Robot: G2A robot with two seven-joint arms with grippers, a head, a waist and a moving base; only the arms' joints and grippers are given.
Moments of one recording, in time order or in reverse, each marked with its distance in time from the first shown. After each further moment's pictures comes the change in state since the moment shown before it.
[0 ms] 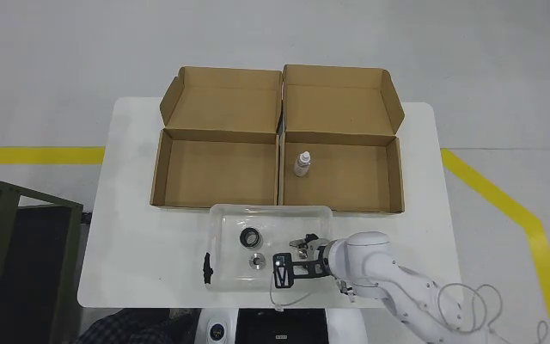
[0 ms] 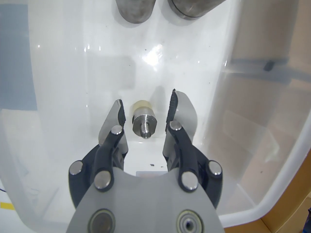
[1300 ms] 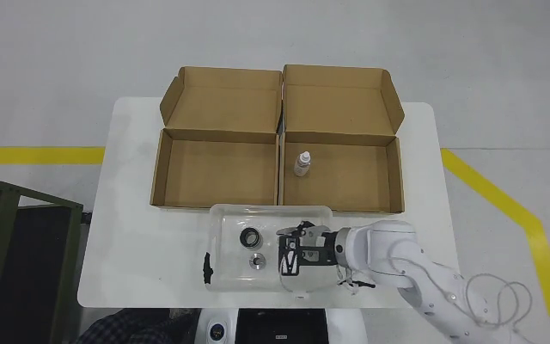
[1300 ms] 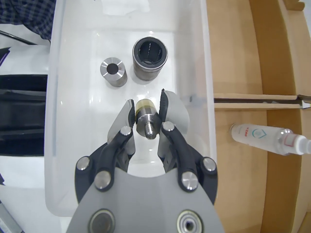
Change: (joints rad) left arm 0.000 0.000 0.000 0.000 0.000 0.000 0.000; right arm -0.008 0.066 0.130 -0.054 0.122 0.056 -0.377
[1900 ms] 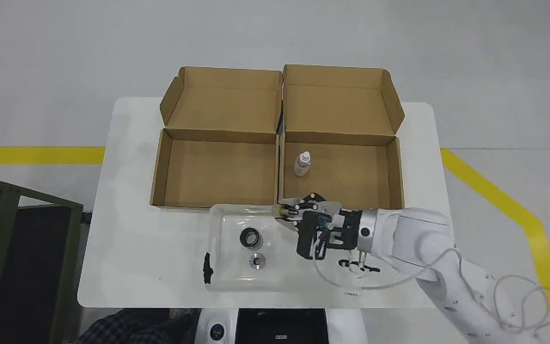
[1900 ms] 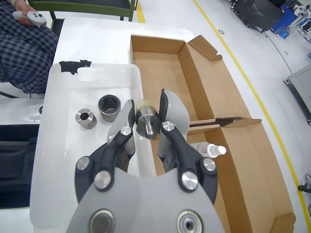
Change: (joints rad) left arm 0.000 0.000 0.000 0.000 0.000 0.000 0.000; right arm -0.017 0.008 0.159 -0.058 -0.004 0.033 -0.326
